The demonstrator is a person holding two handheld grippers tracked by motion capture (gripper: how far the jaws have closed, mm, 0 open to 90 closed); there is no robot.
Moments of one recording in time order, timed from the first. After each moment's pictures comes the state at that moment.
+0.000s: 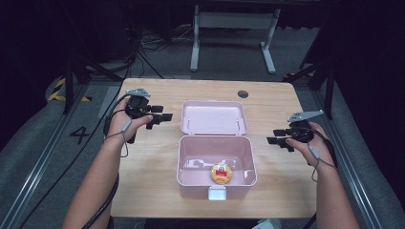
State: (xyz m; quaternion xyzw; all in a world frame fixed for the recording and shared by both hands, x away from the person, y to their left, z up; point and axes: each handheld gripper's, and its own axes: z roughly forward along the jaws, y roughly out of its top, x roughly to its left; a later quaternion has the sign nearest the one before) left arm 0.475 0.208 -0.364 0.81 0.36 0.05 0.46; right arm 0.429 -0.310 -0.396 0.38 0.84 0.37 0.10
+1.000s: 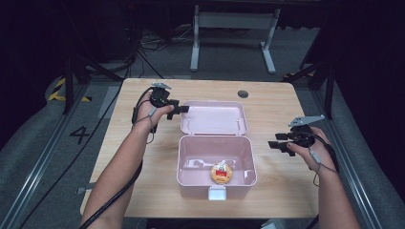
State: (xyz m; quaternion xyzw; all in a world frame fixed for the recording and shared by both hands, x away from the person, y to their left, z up) left arm 0.541 0.159 -0.403 0.80 0.40 0.03 0.45; right arm 0.418 -0.315 -0.406 0.39 0.84 0.36 0.10
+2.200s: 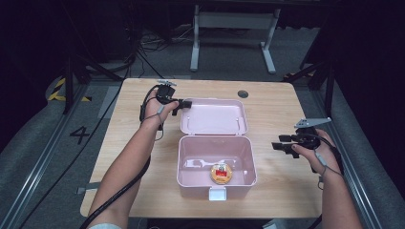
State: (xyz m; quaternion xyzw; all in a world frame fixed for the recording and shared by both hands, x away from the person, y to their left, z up) left arm 0.551 0.146 -0.400 0.79 0.41 0.02 0.46; right arm 0.411 -0.327 -0.406 0.40 0.83 0.38 0.09
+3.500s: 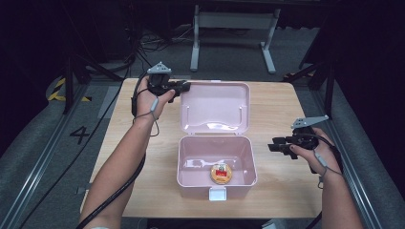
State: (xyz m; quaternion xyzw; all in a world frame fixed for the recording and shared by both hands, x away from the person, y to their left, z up) left arm 0.507 0.149 -0.313 0.77 0.33 0.14 0.52; right arm 0.401 -0.308 -0.385 0.36 0.84 0.39 0.05
